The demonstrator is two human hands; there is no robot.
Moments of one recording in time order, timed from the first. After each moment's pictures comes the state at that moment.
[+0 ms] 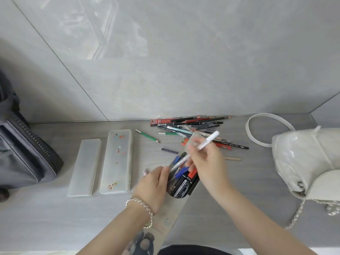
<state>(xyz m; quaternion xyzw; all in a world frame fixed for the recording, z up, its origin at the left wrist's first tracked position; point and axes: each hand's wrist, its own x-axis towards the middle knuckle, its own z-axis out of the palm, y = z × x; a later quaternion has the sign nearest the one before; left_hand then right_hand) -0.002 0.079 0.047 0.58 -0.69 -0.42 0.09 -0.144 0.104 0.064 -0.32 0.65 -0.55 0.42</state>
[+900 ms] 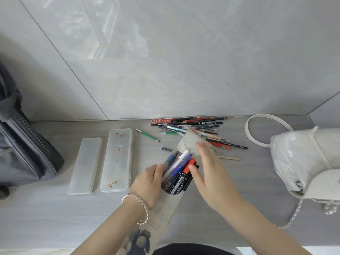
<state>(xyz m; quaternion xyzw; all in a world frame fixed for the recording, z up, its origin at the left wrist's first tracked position) 0.006 0.074 0.048 0.60 -0.67 -0.44 0.09 -0.152 0.140 0.040 -0.61 0.71 -0.30 0.17</state>
